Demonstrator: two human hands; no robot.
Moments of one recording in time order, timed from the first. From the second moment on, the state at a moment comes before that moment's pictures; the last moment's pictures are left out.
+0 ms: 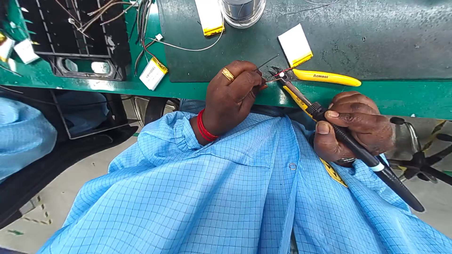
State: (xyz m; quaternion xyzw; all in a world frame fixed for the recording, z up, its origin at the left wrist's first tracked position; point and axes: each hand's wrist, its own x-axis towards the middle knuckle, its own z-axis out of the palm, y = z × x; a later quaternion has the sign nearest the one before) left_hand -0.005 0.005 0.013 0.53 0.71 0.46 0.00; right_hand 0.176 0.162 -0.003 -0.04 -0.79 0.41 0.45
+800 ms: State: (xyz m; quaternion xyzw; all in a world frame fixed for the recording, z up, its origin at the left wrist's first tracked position) left_hand -0.005 0.005 0.012 0.53 0.71 0.47 0.00; right_hand 0.176 0.162 -0.003 -0.04 -0.79 0.42 0.46
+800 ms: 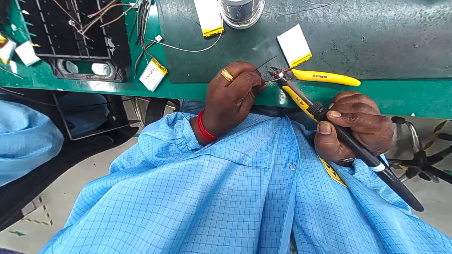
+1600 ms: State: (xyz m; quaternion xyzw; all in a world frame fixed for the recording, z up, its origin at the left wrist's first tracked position) left_hand -0.005 0.005 0.012 0.53 0.71 0.47 0.00; right_hand 0.176 0.161 -0.003 -0.05 -0.78 0.42 0.46
